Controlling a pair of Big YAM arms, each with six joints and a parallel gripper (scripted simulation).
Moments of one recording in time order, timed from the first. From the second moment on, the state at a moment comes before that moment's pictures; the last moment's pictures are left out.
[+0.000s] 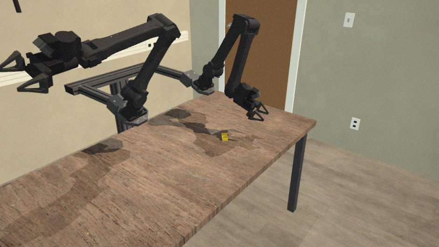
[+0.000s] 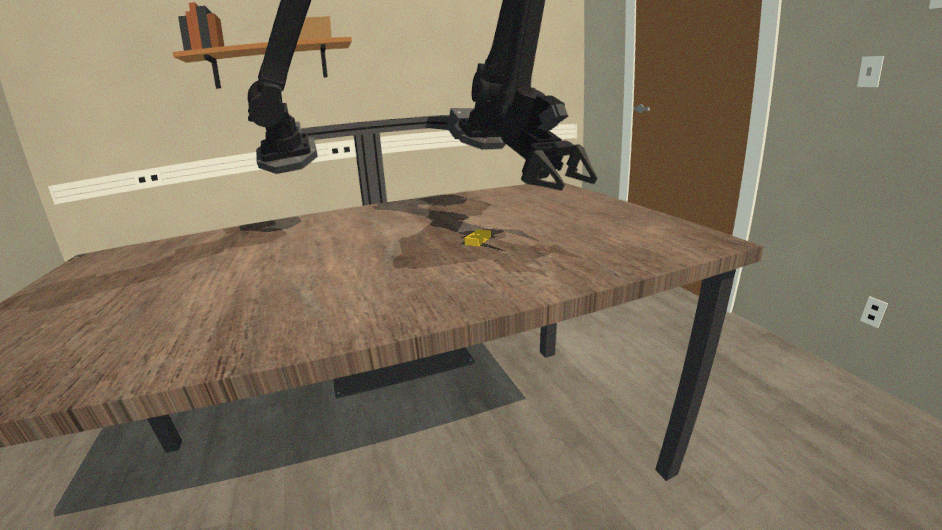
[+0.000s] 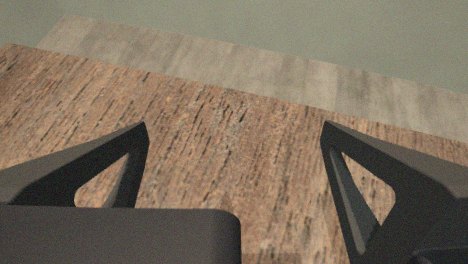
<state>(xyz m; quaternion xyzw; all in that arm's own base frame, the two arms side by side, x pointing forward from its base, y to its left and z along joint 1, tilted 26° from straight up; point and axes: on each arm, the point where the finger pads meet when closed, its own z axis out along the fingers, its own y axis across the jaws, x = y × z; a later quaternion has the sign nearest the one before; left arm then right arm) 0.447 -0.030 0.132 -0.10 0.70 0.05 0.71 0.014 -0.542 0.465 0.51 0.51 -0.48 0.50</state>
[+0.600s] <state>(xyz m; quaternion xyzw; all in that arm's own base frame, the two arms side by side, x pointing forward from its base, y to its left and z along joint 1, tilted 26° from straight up) 0.447 -0.030 0.132 -0.10 0.70 0.05 0.71 -0.019 -0.538 0.477 0.52 0.49 -0.50 0.49</state>
